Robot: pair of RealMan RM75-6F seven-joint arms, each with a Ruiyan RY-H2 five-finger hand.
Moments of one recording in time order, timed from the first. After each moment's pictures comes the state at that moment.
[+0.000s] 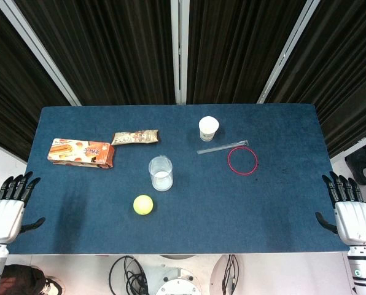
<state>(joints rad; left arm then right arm) -0.11 -1.12 -0.02 -1.59 1.54 1.48 0.07 0.06 -1.14 0.06 -1.63 -1.50 1.49 -0.14</state>
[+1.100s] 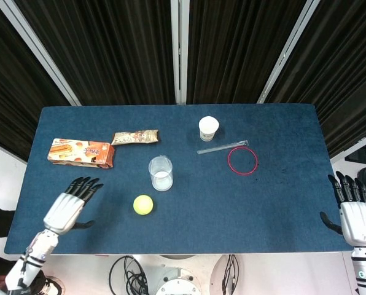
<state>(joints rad) -0.32 -1.27 0.00 -1.59 1.68 1.24 0.04 0.05 -1.13 0.06 -1.65 -1.48 1.51 -0.14</state>
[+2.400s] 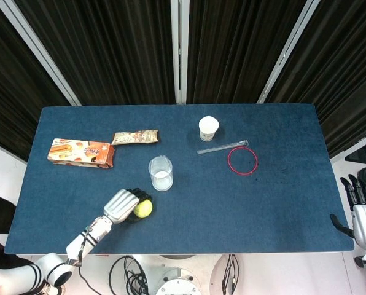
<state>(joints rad) -0.56 -1.66 0.00 -1.25 1.65 1.06 -0.03 0.02 -1.10 0.07 -1.61 -1.45 1.50 -0.05</state>
